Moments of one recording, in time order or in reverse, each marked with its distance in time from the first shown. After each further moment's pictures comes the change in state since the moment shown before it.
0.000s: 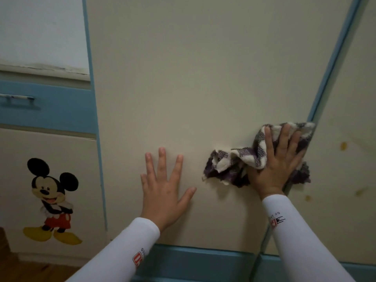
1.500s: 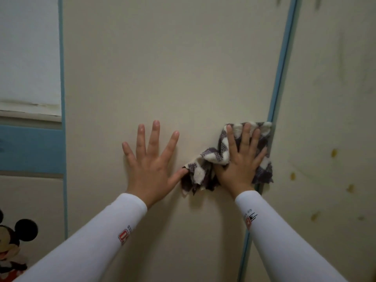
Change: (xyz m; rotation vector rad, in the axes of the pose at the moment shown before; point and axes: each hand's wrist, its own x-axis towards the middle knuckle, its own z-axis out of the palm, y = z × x) left_hand 0.108 0.054 -0.072 0.110 0.316 0.232; right_hand 0.078 -0.017 -0.017 0.015 -0.079 0.034
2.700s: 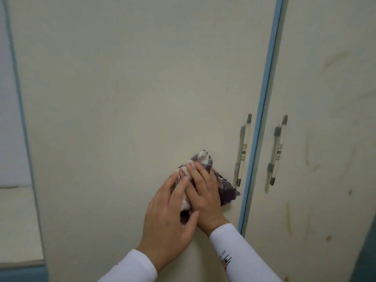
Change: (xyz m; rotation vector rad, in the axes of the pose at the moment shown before) left_hand 0.308 0.060 -0.157 -0.582 -0.049 0.016; right_hand 0.318 -0.069 -0.098 0.143 0.092 -0.391
